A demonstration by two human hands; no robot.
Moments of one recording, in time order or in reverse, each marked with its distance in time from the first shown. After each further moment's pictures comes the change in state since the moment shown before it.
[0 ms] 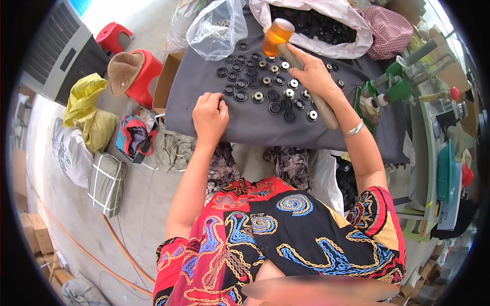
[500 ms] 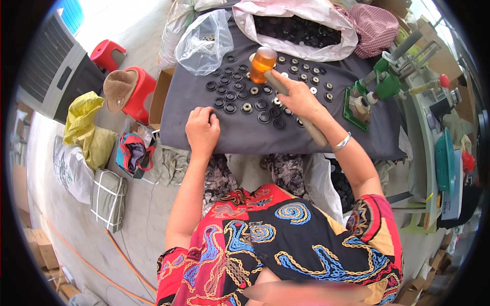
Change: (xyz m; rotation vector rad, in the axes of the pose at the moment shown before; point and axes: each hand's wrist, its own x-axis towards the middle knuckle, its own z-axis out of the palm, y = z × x) left_hand 0.001 0.002 0.001 0.020 -0.021 0.012; right_hand -0.036 0.018 0.020 -0.045 -0.030 -0.046
